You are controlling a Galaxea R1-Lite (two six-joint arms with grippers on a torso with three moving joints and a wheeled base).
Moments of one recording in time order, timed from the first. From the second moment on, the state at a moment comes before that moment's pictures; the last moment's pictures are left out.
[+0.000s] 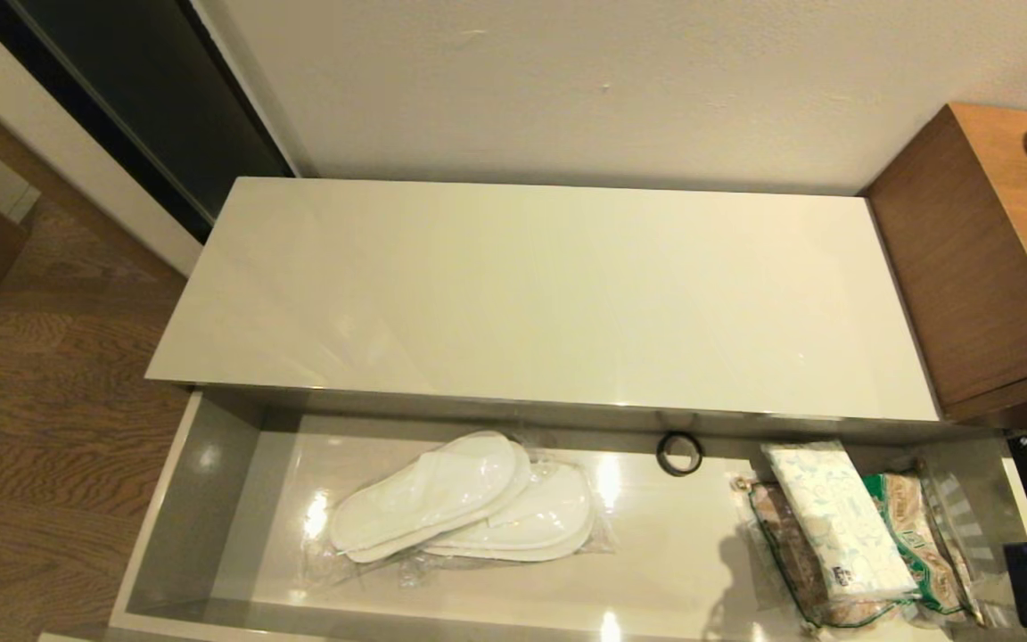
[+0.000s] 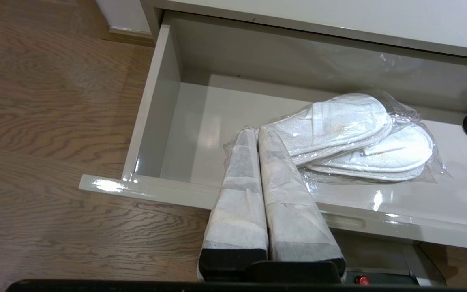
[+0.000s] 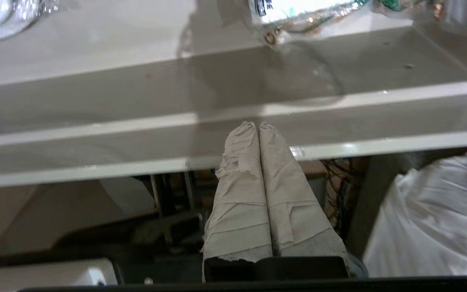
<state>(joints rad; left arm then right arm) 0.00 0.00 0.00 -0.01 0.01 -0.08 -0.05 1.24 -0.55 0.34 0.07 0.16</state>
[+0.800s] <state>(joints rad) 0.00 0.00 0.00 -0.01 0.01 -0.08 -0.05 1.37 -0.45 0.12 0.06 0.20</state>
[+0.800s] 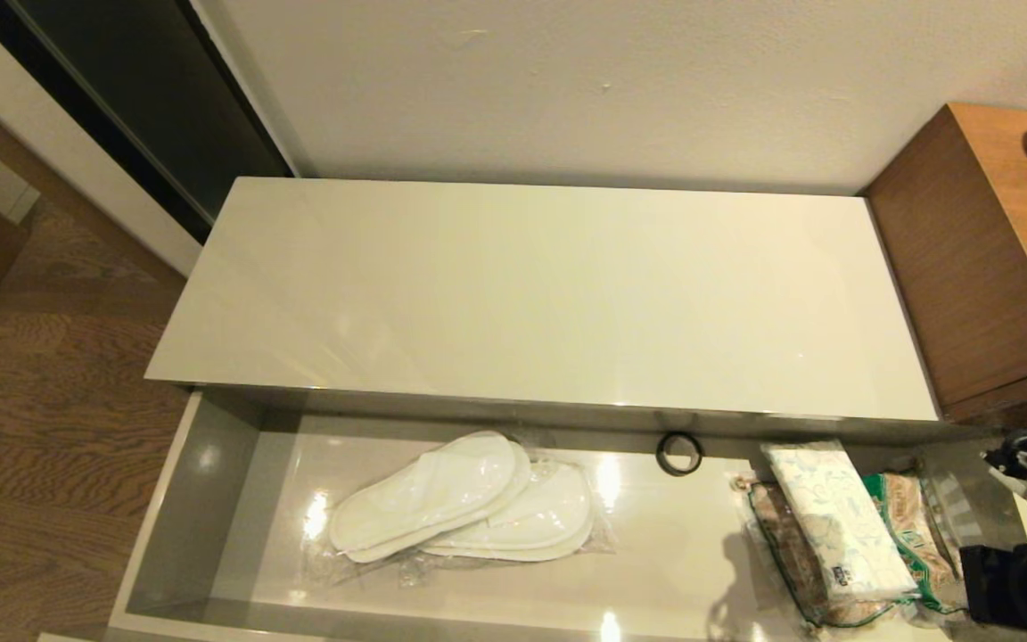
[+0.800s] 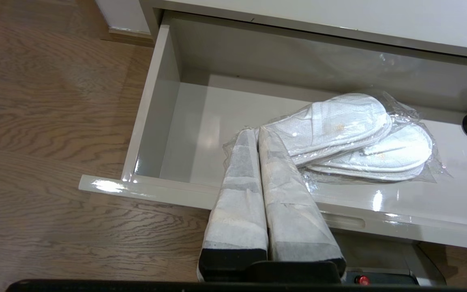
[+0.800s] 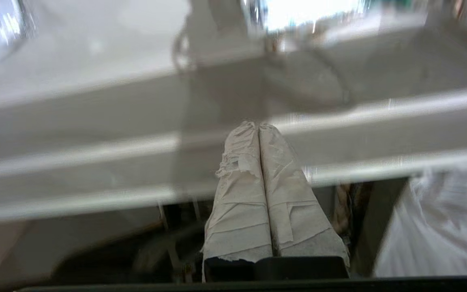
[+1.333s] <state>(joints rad) 0.00 0.00 0.00 -0.01 0.01 -0.08 -0.05 1.52 -0.44 -0.14 0.04 0.23</state>
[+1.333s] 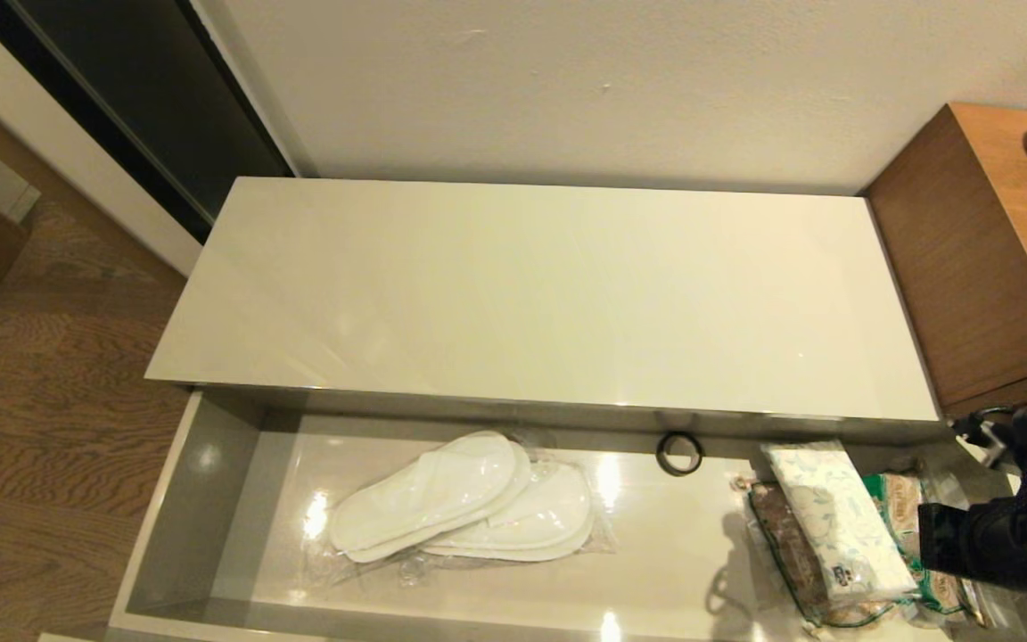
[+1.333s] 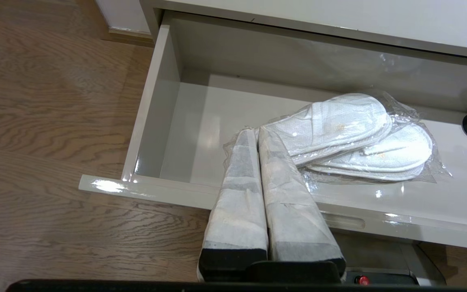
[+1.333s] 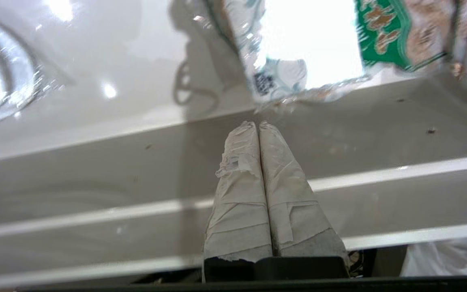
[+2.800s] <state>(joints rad) 0.00 0.00 0.00 -0.01 0.01 -0.08 -0.06 1.99 -0.28 -0.77 -0.09 0.23</state>
